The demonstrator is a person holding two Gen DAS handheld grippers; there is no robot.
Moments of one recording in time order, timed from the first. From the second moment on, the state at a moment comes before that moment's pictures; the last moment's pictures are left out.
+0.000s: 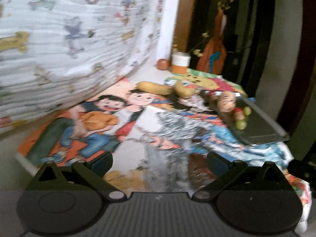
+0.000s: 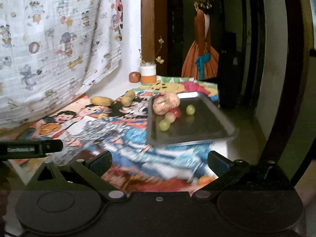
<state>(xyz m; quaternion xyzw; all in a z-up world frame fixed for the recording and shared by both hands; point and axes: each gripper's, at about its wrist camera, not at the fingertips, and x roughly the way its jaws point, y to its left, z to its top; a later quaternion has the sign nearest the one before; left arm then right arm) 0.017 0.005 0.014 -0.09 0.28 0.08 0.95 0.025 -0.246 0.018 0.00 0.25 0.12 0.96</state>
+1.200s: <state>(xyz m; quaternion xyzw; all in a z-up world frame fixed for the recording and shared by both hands) 0.088 0.092 0.070 -0.18 0.32 0.13 0.92 0.172 -0.204 0.117 0.05 0.31 0.24 0.92</state>
